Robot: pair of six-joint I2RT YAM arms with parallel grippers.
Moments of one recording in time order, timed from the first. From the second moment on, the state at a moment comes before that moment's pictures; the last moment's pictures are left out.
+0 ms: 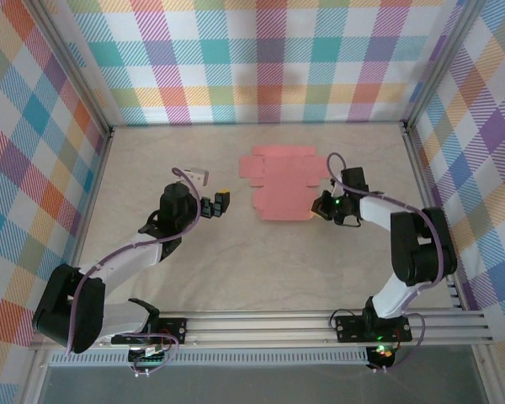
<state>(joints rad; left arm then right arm) -0.43 1.25 0.60 0.28 -0.04 -0.11 0.18 1.64 0.83 -0.22 -0.48 0.63</state>
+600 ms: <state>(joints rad) -0.44 1.22 0.53 0.32 0.01 -0.38 0.46 1.48 0.72 -0.12 -0.17 0.81</state>
